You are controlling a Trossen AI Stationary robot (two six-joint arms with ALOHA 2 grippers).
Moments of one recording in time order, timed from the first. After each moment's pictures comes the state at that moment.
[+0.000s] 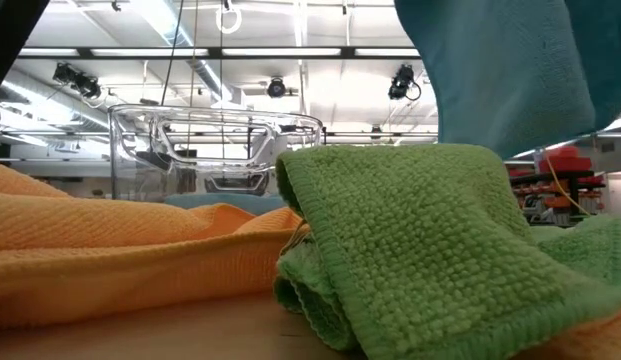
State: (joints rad) left arm -0.09 2.03 2.35 -0.29 0.24 0.08; right arm 0.45 1.18 1.81 -1.13 0.27 0.11
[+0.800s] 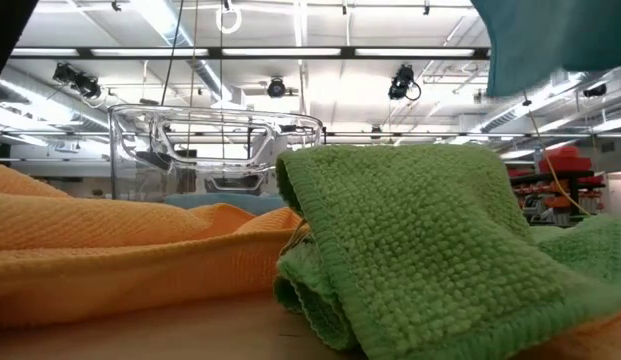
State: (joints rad) left arm -0.18 2.03 2.35 -0.17 0.25 0.38; right arm 0.41 1.23 1.86 -1.04 -0.03 0.13
